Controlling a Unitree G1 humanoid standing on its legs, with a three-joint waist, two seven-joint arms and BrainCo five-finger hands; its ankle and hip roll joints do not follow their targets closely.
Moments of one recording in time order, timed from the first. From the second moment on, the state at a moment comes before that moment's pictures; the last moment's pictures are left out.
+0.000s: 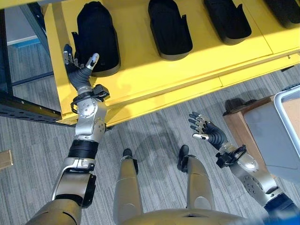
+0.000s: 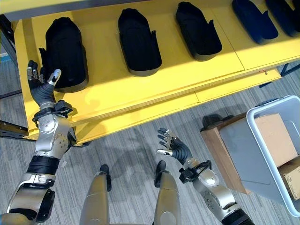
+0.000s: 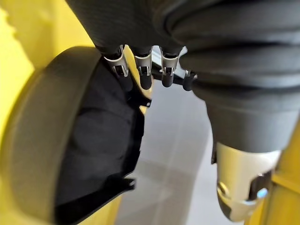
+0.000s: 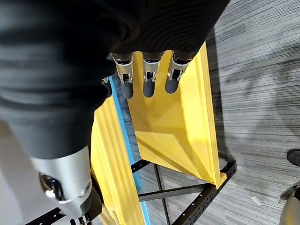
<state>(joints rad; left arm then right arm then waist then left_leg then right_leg) -0.53 0.45 0.02 0.27 -0.58 -0.30 0.49 0.01 -0.61 0.41 -0.06 0.72 -0.07 0.14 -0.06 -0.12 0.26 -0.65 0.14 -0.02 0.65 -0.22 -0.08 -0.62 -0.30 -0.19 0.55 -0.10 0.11</state>
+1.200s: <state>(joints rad) -0.51 0.45 0.04 0.16 -0.50 -0.32 0.51 0.00 -0.61 0.40 -0.06 0.72 -0.07 0.15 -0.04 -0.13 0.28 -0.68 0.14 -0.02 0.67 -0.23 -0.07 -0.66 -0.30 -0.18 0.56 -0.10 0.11</state>
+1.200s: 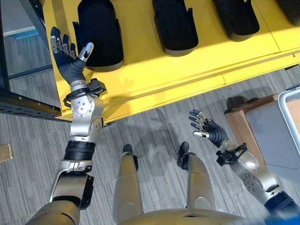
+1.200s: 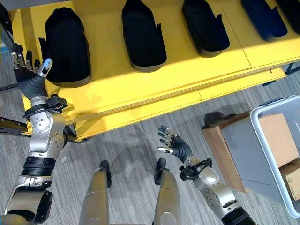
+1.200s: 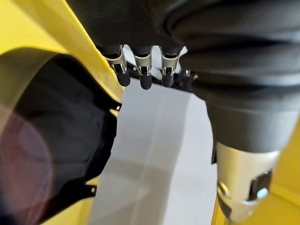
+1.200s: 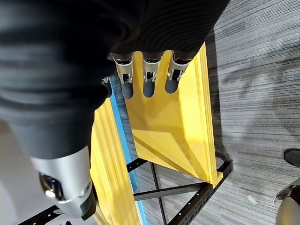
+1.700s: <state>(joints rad) -0.51 0.45 0.04 0.24 -0.50 -0.31 0.52 0.00 -0.61 0.40 -0.06 0.72 -0.07 0.15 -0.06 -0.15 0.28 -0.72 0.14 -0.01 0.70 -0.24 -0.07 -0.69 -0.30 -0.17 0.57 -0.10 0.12</state>
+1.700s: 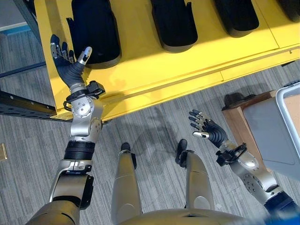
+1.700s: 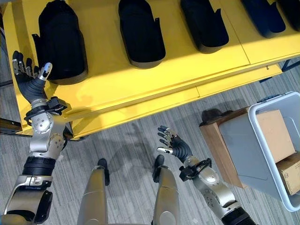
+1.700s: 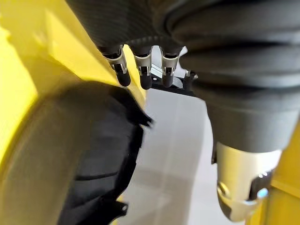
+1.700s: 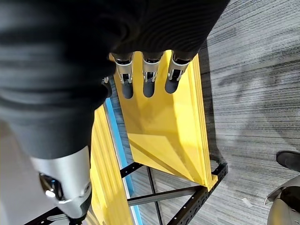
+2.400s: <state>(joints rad) -0.51 0.45 0.02 0.30 -0.50 -0.29 0.52 0.01 -0.61 0.40 -0.06 0.72 -0.07 0.14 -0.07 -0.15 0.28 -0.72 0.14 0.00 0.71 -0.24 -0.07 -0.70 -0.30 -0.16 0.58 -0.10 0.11</state>
